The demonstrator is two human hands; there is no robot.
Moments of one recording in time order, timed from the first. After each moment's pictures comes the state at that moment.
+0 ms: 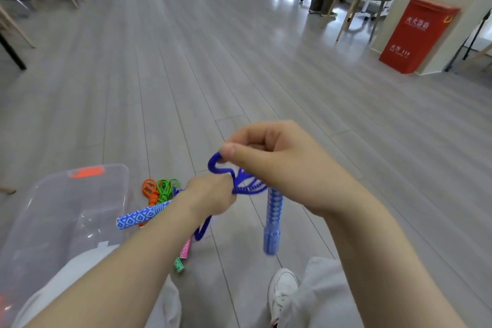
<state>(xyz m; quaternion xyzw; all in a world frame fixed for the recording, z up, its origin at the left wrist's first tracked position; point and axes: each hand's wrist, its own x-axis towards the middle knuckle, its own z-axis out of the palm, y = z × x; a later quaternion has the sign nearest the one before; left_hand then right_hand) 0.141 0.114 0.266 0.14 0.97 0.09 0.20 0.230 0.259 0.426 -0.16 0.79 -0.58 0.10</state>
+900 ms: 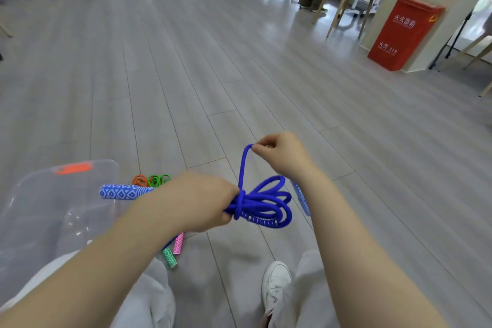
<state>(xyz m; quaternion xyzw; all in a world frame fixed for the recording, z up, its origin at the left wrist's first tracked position) 0.201 0.110 0.358 0.30 0.93 -0.07 0.21 0.143 0.290 0.316 0.04 0.94 -0.35 0.01</state>
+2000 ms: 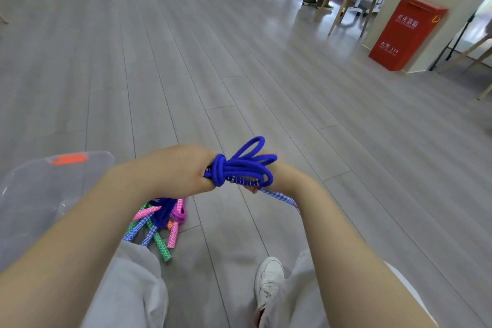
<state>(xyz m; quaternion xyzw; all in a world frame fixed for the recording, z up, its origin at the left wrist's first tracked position) 0.168 0.084 0.354 0.27 0.94 0.10 0.18 0.171 0.284 0.312 -0.09 0.89 -0.39 0.23</state>
